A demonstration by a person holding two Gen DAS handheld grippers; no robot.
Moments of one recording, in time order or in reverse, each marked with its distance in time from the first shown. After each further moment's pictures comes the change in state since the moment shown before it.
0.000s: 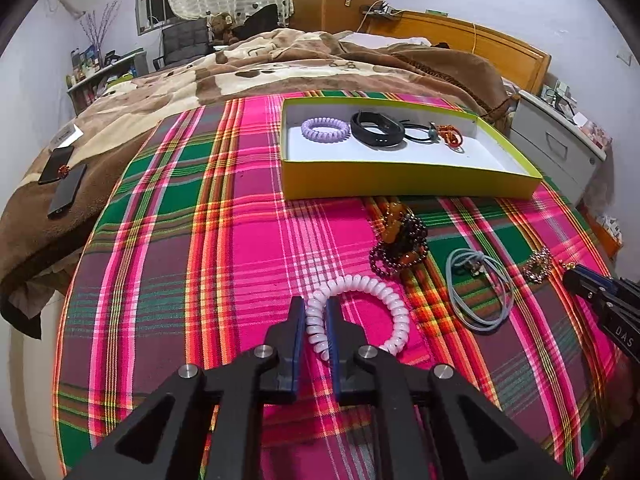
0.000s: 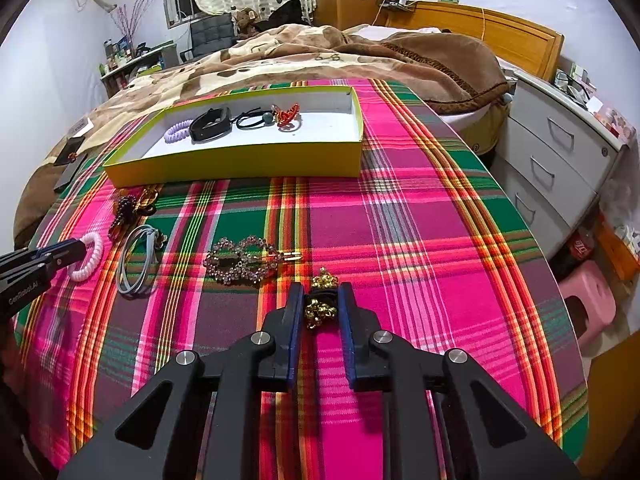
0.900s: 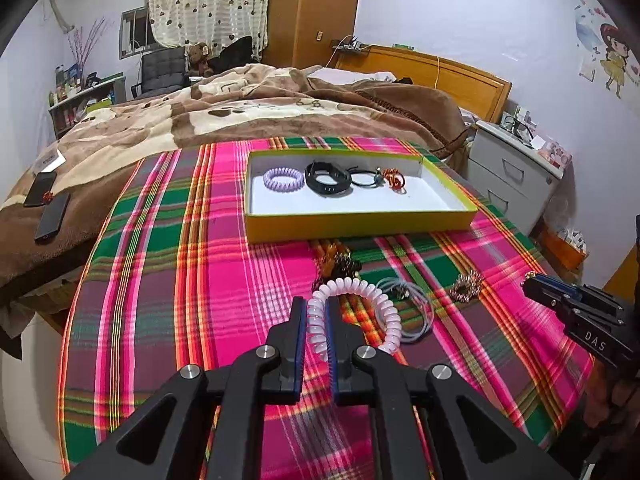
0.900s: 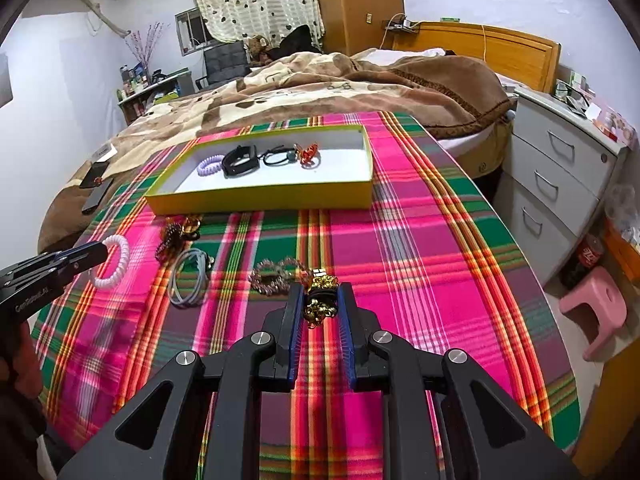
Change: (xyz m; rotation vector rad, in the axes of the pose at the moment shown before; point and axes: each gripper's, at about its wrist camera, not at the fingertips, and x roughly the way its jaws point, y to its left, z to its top) left arm -0.053 -0.011 0.006 0.020 -0.132 -0.124; right arm -0.041 0.006 0.005 0.016 -0.097 0.069
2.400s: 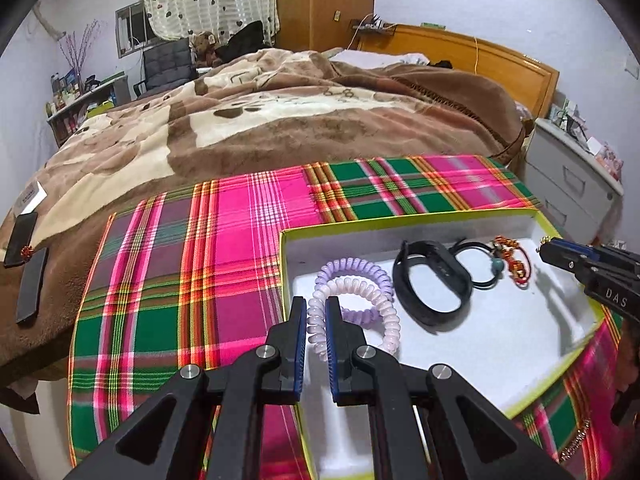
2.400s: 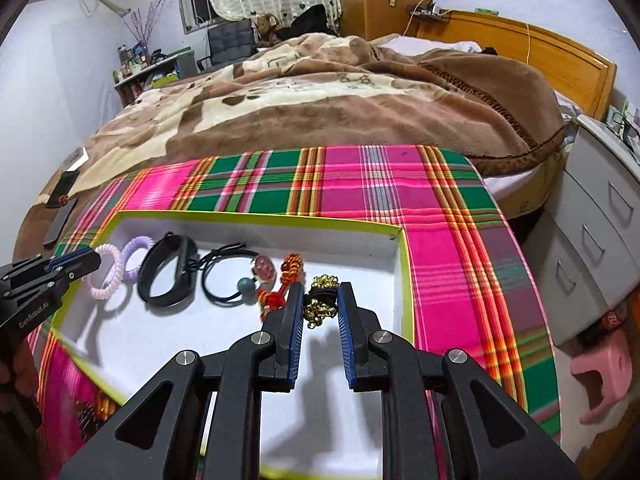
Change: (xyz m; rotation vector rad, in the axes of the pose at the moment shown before) left arm 0.163 0.055 0.126 0.031 0.079 0.101; right arm 0.165 -0.015 0.145 -0.058 0.090 0.023
